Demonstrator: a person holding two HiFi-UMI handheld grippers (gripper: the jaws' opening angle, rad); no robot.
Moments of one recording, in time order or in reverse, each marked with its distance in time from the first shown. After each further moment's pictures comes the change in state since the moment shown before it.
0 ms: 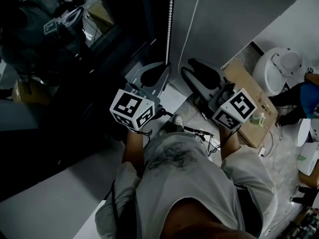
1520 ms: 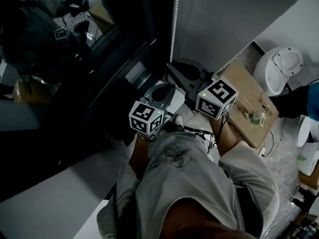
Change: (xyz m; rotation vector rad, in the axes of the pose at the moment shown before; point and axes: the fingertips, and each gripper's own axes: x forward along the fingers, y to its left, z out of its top) left arm -0.004 -0.019 -0.132 -0.131 0.214 0.004; right arm 0.047 0.000 -0.046 0.044 0.113 0.048
